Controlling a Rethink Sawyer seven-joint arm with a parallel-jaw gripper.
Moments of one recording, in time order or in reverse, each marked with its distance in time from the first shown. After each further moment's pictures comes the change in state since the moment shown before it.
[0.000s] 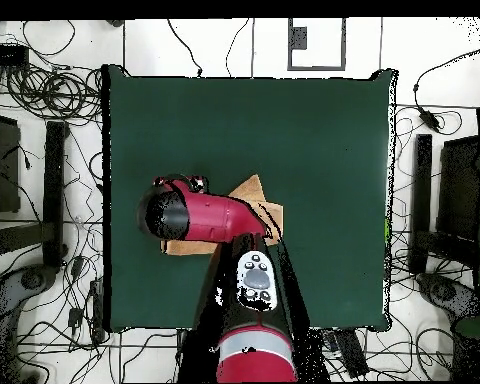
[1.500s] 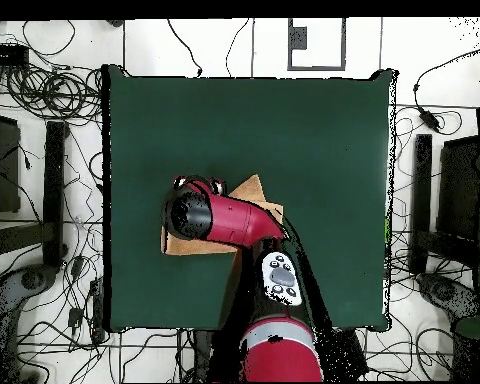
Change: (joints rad) arm -0.076 0.038 0.005 0.026 0.033 -0.040 0.037
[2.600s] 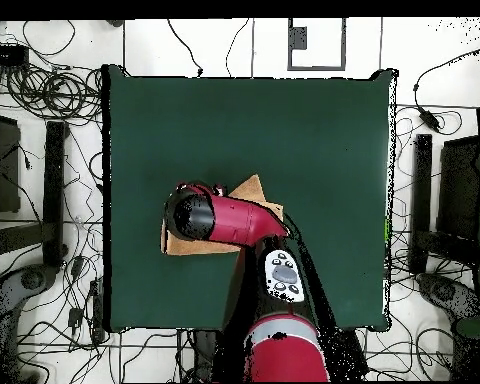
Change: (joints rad) arm -0.017 0.007 0.008 -0.009 -0.064 0.069 0.000
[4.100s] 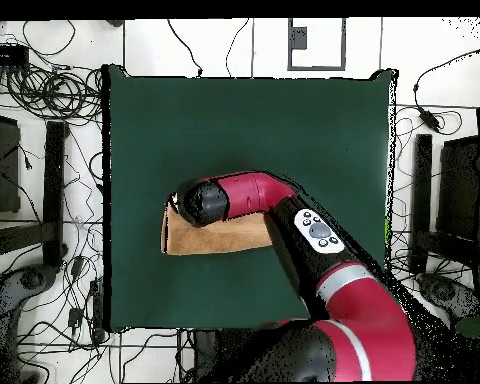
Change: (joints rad) arm -0.359 0.118 0.536 -0.092 -0.566 0.280 -0.112
